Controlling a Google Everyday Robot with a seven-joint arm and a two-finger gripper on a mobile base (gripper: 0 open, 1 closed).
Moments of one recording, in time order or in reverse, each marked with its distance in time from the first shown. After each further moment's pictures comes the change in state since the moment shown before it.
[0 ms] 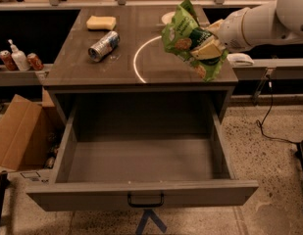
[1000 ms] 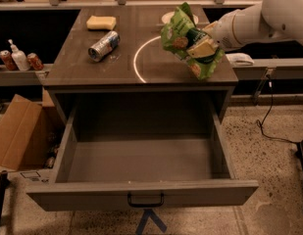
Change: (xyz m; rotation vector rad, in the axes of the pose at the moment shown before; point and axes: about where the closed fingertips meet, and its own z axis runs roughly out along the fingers) arm 0.015 -0.020 0.034 -0.001 0.030 0.075
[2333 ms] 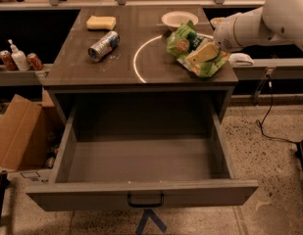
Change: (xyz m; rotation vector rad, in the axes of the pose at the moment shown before) arm 0.010 -0.011 0.012 0.000 -0.025 0.037
